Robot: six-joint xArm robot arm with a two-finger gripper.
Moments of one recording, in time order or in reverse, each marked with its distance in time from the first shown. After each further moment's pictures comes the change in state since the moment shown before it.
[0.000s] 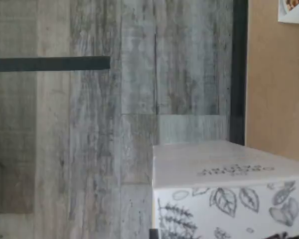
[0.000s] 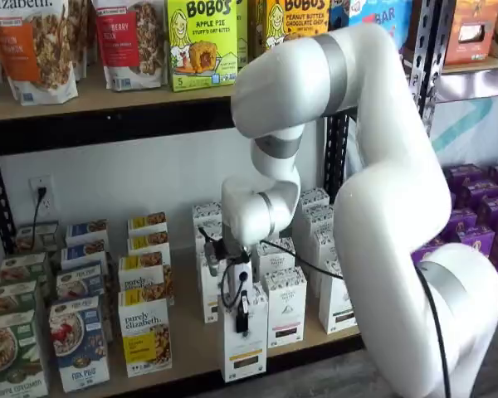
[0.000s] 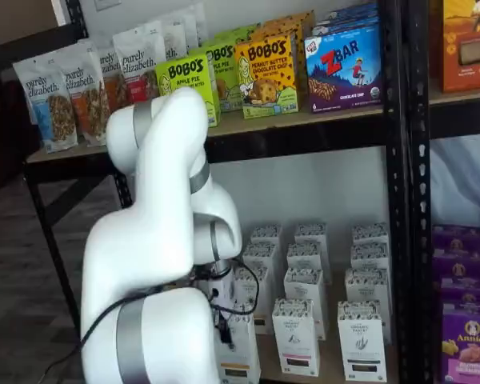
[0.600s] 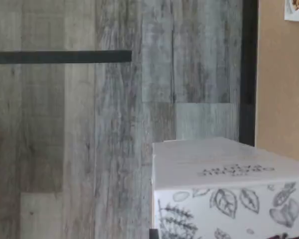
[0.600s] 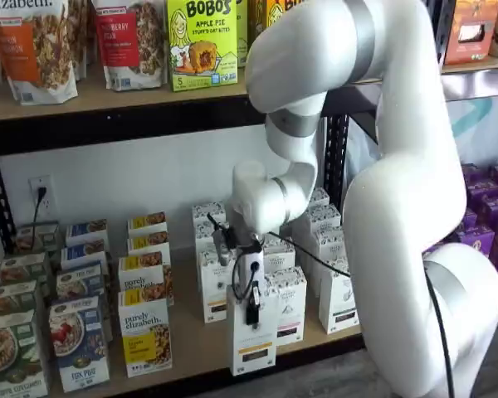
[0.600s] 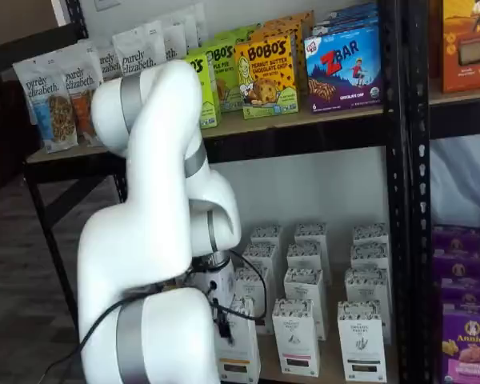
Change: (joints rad) arm -0.017 -0.213 0.222 -0.033 -0.034 0.013
